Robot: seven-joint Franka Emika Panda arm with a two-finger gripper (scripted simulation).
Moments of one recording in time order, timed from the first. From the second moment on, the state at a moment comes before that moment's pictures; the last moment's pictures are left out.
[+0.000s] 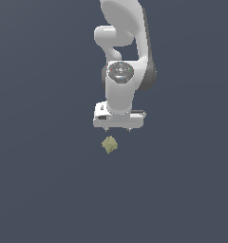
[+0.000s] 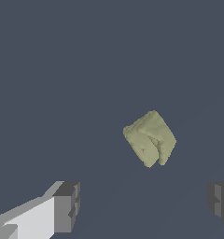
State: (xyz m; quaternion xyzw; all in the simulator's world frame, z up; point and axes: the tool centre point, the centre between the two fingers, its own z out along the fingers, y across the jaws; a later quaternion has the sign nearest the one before) arm -0.013 0.017 0.153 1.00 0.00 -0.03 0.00
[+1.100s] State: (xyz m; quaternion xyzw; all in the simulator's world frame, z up) arm -0.015 -0.008 0.150 1.00 0.03 -0.03 0.01
